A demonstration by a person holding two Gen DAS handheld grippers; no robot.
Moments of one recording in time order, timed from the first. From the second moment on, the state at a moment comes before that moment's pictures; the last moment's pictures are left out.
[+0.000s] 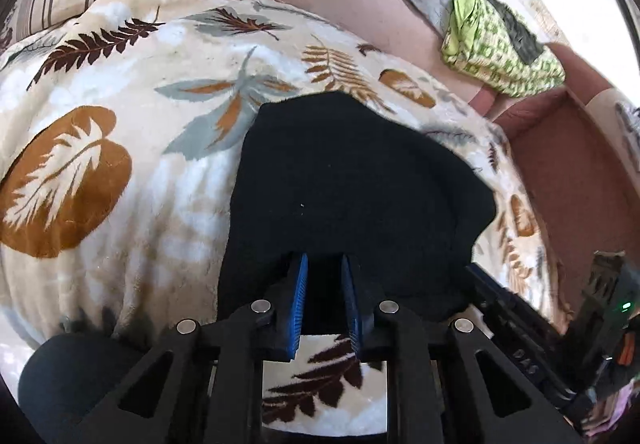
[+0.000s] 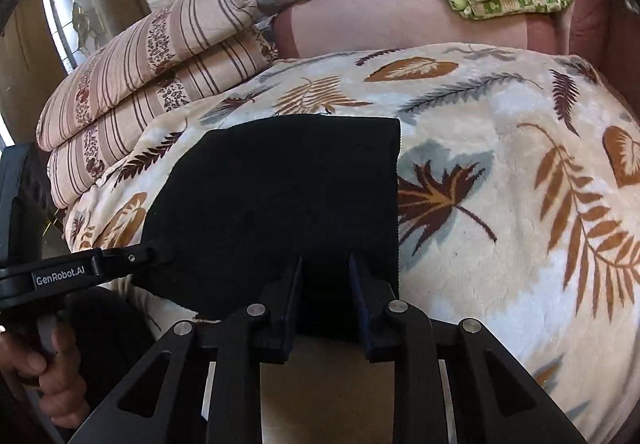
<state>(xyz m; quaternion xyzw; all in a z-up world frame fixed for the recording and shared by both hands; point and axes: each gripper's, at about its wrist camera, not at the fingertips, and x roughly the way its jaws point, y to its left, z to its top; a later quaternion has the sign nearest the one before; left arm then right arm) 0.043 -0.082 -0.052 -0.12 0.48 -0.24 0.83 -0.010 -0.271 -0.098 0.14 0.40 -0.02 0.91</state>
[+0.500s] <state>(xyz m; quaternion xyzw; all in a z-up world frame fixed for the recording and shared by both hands) 0.129 -0.111 -0.068 -0.10 0.48 -0.26 0.83 0.072 -0.317 -0.116 0.20 0.39 0.01 0.90</state>
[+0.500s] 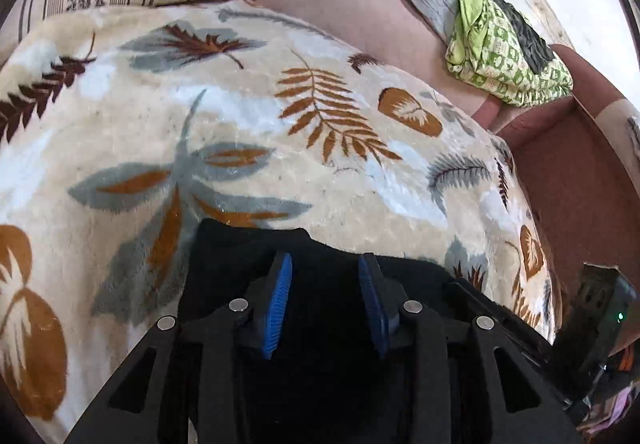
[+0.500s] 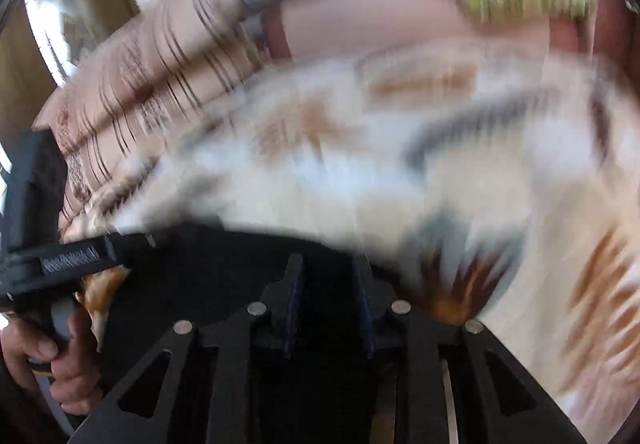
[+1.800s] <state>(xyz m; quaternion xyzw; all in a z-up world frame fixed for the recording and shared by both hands) 0.123 -0.114 -0.031 -0.19 0.49 -0.27 0.81 0.026 -0.404 -0.087 0.39 0.30 0.04 0.87</state>
